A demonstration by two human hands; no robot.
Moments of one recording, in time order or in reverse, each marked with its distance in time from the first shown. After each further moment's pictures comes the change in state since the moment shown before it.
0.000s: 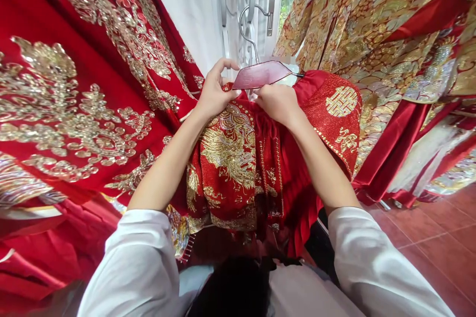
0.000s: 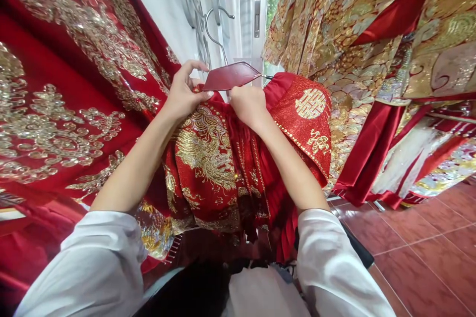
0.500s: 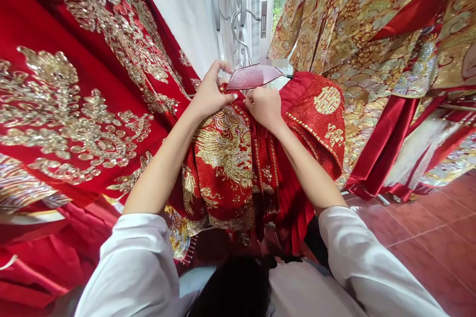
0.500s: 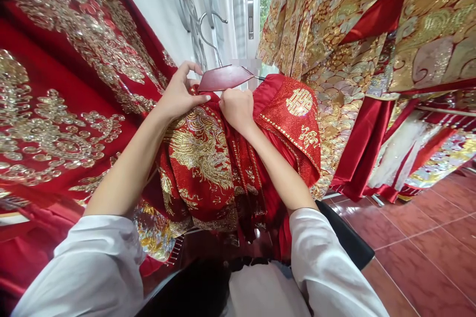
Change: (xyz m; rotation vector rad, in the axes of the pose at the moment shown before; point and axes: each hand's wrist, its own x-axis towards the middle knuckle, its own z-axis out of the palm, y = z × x) left_hand -0.006 0.015 -0.010 0.190 -0.060 0.049; right_hand -0.005 -0.018 0.009 0.132 0.093 0.071
